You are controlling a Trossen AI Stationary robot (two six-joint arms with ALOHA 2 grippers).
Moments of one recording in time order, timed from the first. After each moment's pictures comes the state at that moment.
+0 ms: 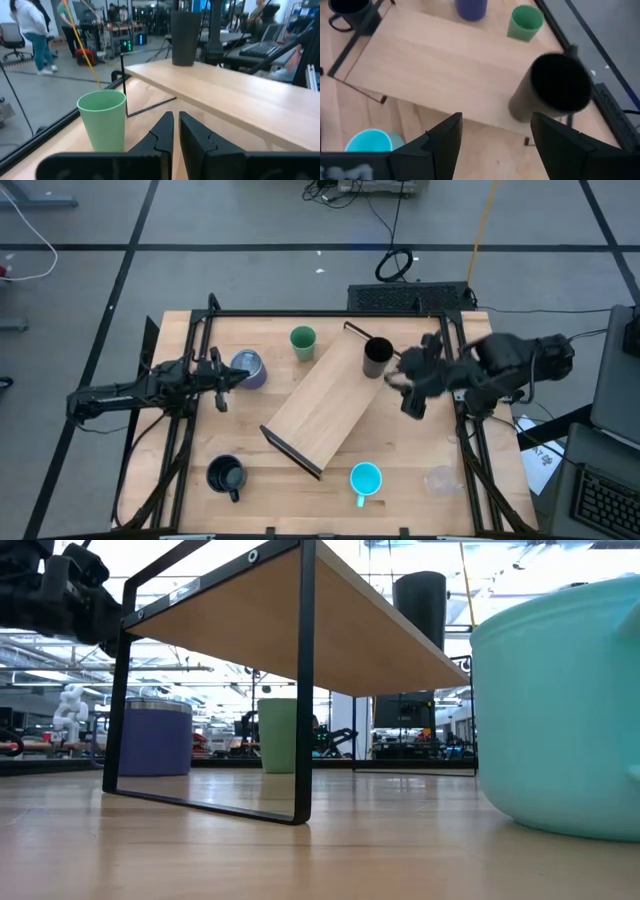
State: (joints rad) left arm 0.14 0.12 0.13 -0.06 -0.08 -0.02; right arm 0.32 1.36 1.75 -1.41 0.45 0.53
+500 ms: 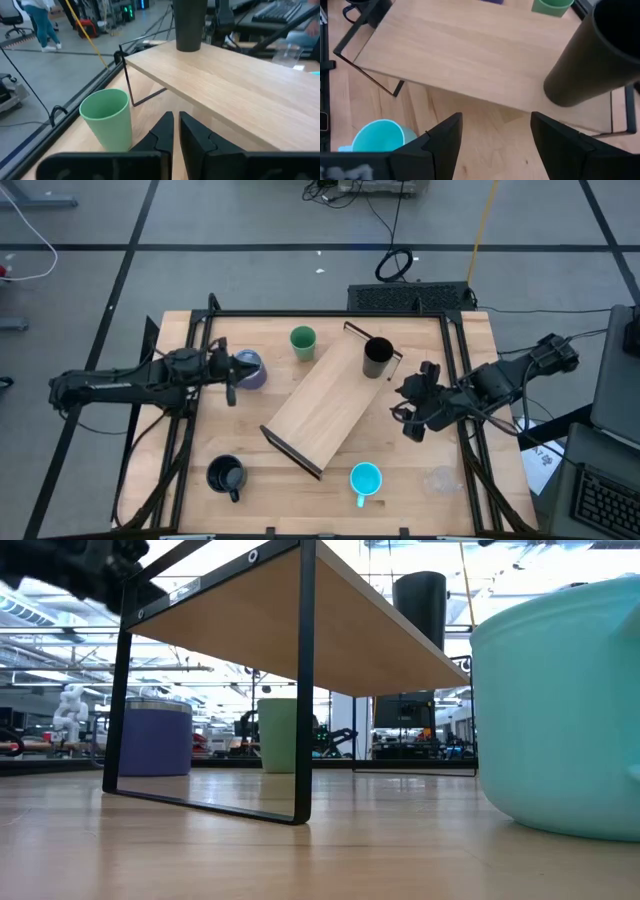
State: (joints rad) left arm 0.14 0.56 0.44 -0.14 -0.11 0.04; right arm 0.47 1.20 1.33 -1.13 0.50 0.68
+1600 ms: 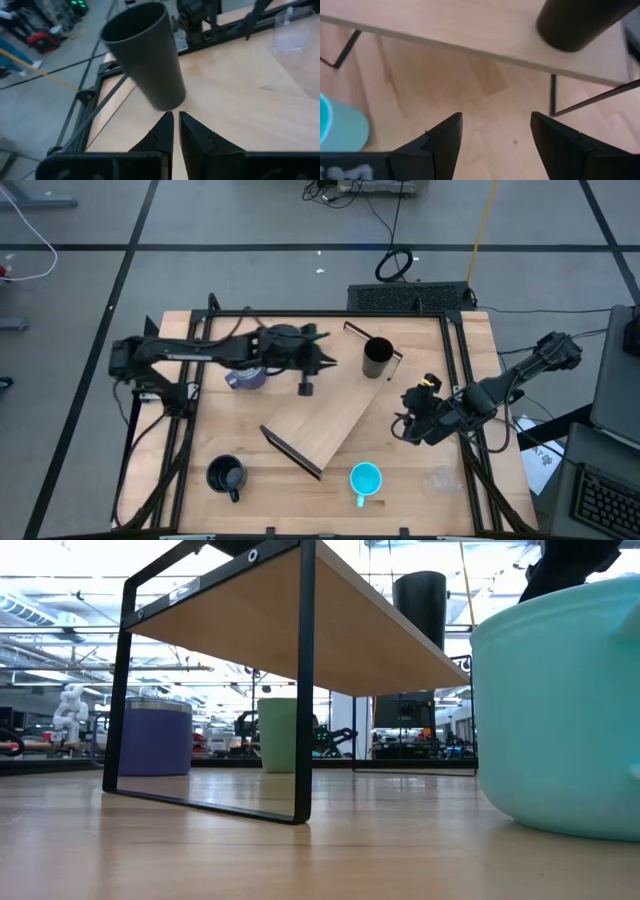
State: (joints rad) left arm 0.15 1.55 1.23 -0.10 0.06 0.39; right arm 0.53 1.10 0.92 -0.97 0.60 0.80
